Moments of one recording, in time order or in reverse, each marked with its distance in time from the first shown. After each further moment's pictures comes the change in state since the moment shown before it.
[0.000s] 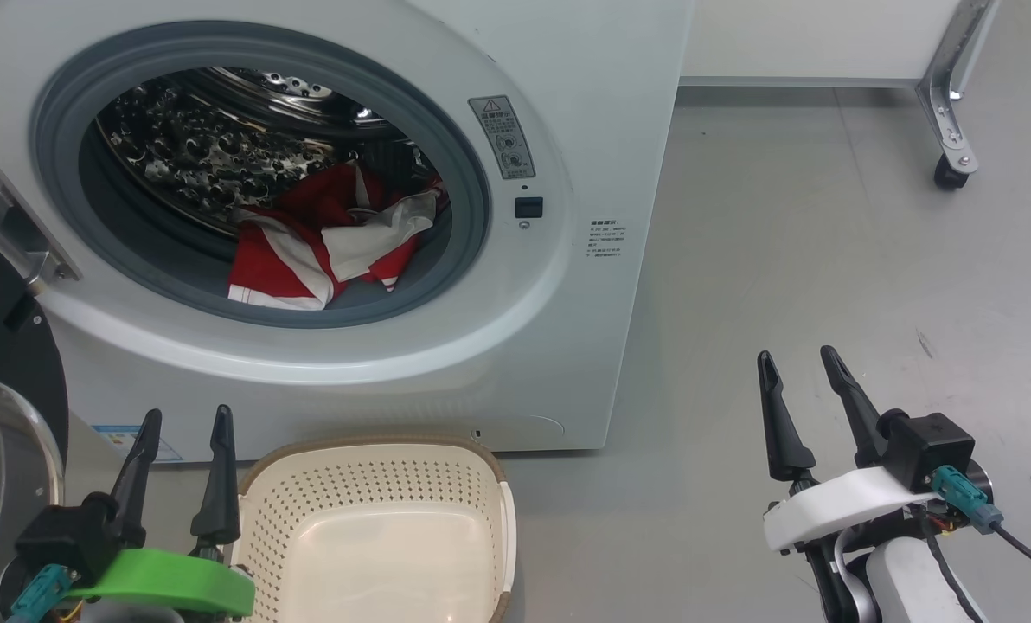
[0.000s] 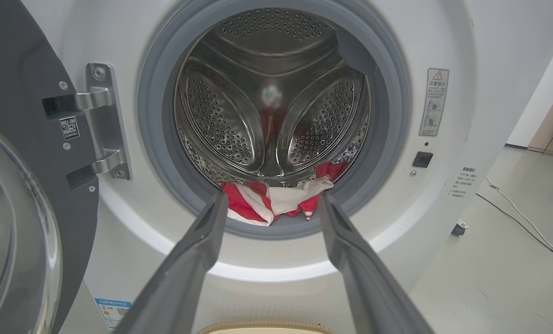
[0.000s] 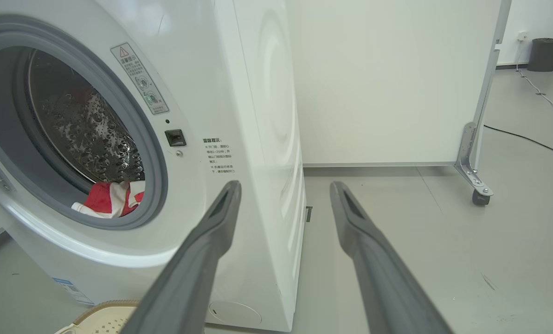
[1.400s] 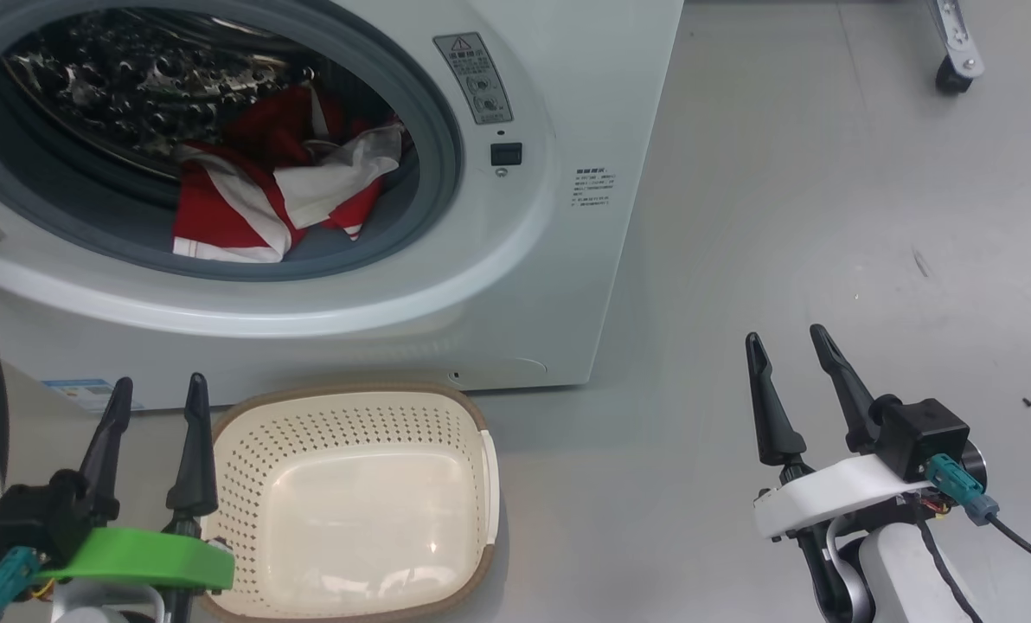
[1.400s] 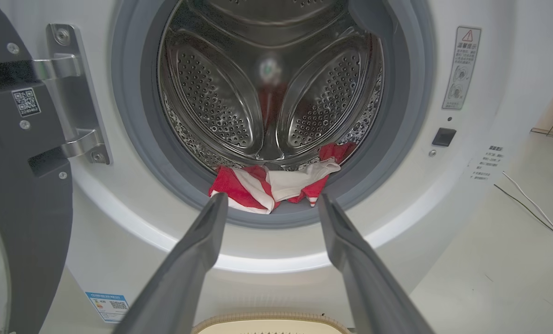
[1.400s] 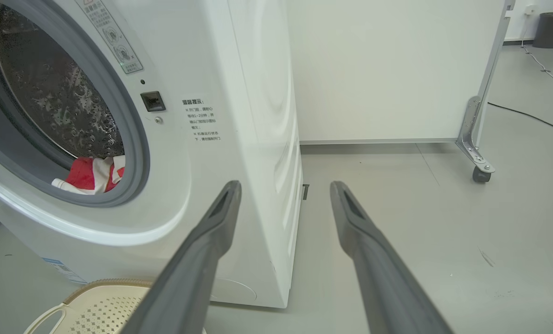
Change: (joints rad) left arm -0.014 0.013 0.029 -0.054 0.007 0.010 0.003; right arm -0.014 0.002 0.018 -0.040 -0.017 0.000 0.000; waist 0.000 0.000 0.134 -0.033
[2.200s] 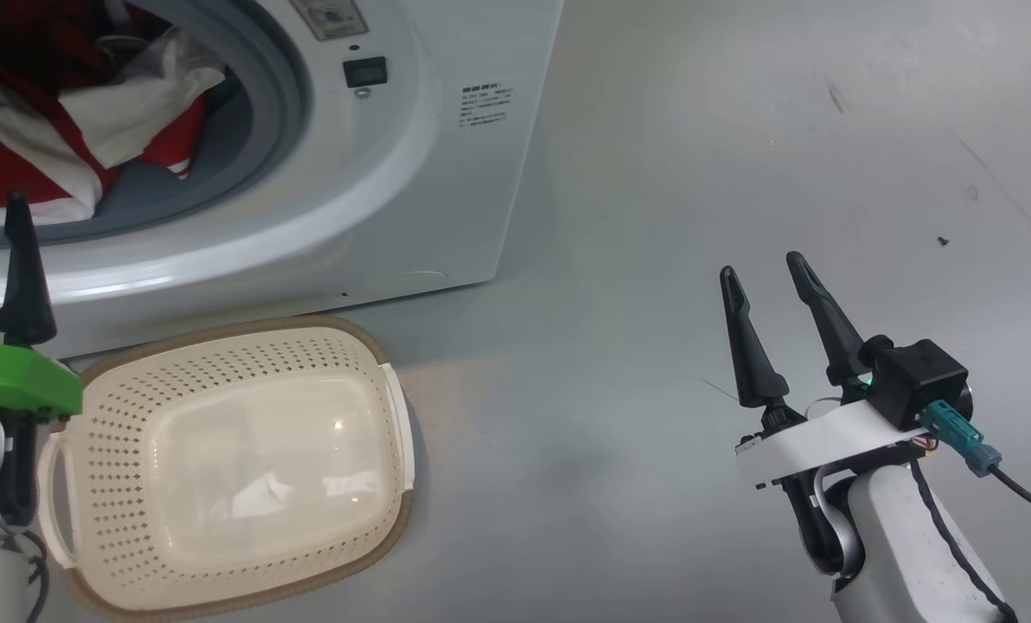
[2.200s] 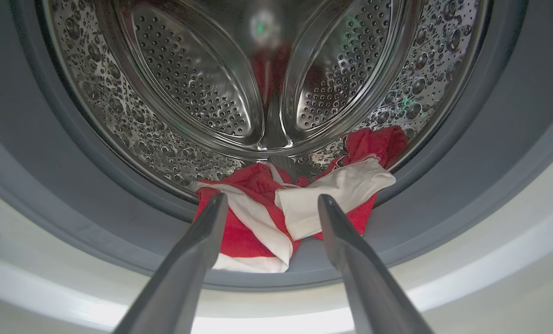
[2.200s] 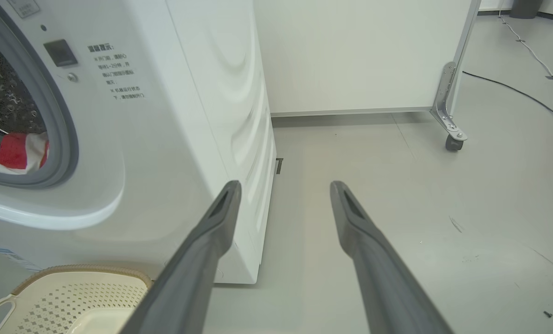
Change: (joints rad) left arm -0.325 0.133 0.111 0.079 0.013 0.079 0.167; right arm -0.105 0.004 0.029 -0.038 -0.003 0.000 0.000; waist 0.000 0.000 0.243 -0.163
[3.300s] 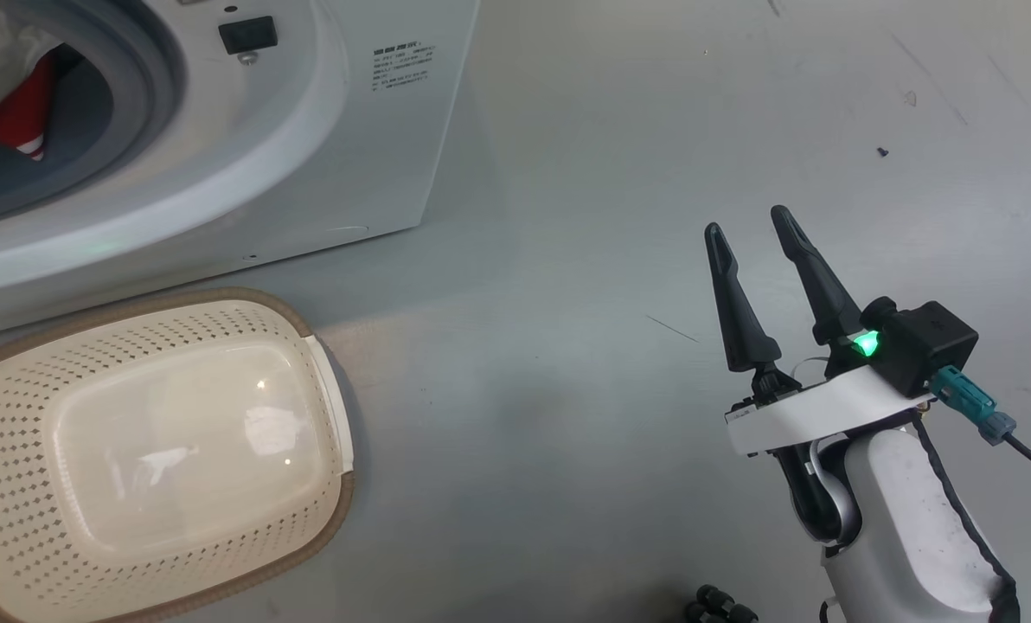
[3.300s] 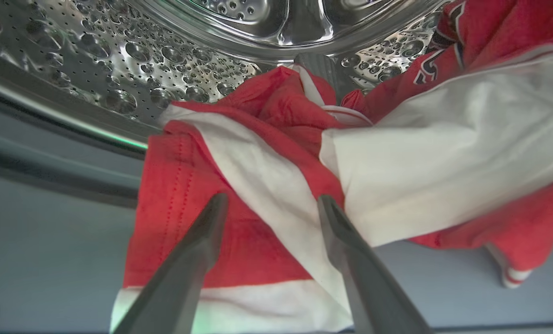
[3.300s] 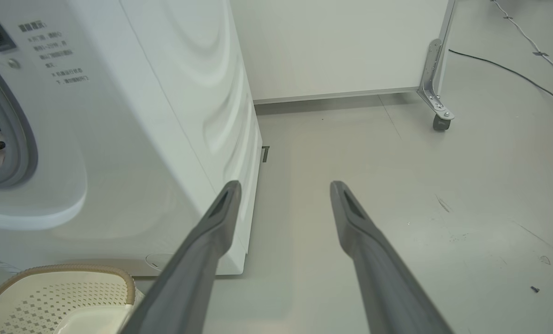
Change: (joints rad) left arm -0.346 0.119 -0.013 0.355 0.036 0.054 0.265; right arm -0.063 0.010 0.012 -0.023 0.049 -0.002 0.000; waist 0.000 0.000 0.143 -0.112
